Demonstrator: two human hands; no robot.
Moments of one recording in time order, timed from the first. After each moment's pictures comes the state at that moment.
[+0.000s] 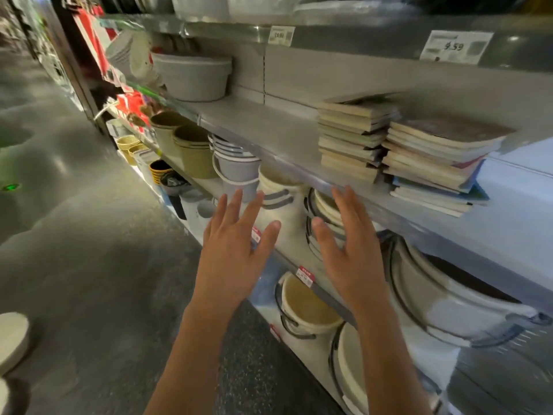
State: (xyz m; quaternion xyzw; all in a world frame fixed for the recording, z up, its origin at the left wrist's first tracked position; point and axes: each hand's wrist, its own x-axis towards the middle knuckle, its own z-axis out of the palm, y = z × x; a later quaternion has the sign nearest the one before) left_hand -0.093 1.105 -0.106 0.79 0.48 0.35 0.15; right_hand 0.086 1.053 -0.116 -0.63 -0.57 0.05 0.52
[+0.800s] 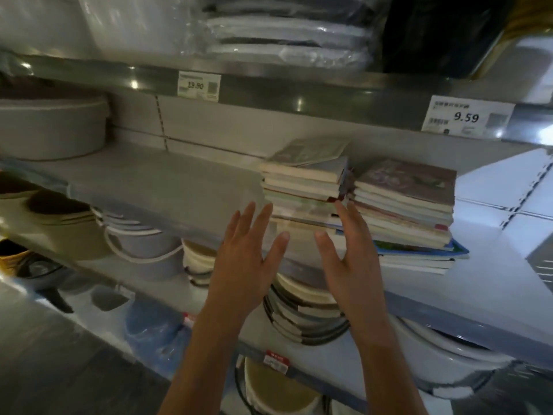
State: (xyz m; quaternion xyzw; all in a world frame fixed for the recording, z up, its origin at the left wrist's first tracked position) left_hand 0.036 1.356 -0.082 0.87 0.28 0.32 0.26; right_hand 0.163 1.240 -0.085 -0.75 -0.41 -0.09 0.52
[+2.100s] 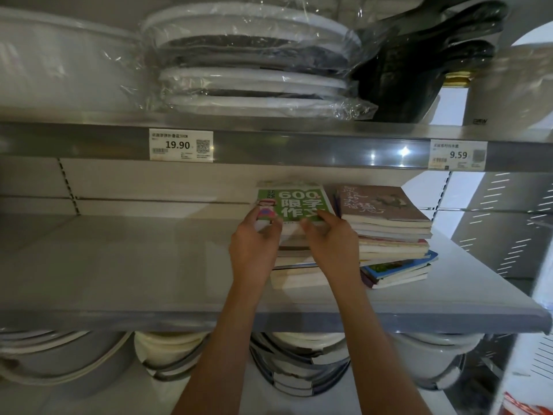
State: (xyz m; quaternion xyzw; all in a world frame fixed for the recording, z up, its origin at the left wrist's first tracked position) left_hand 0.140 1.480 -0.047 0.75 0.20 0.39 0.50; right_hand 0.191 1.362 -0.032 -0.85 -0.17 -0.14 0.47
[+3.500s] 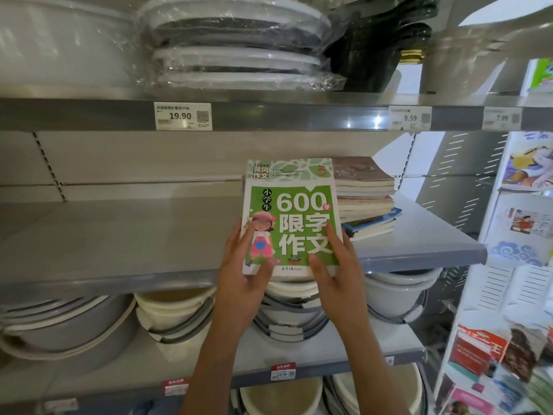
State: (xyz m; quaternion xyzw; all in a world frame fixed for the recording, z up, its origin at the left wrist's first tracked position) left_hand 0.007 1.458 -0.113 0.77 0.03 0.32 0.56; right_hand 0.060 1.297 -0.107 -0.76 -0.22 -0.17 0.58
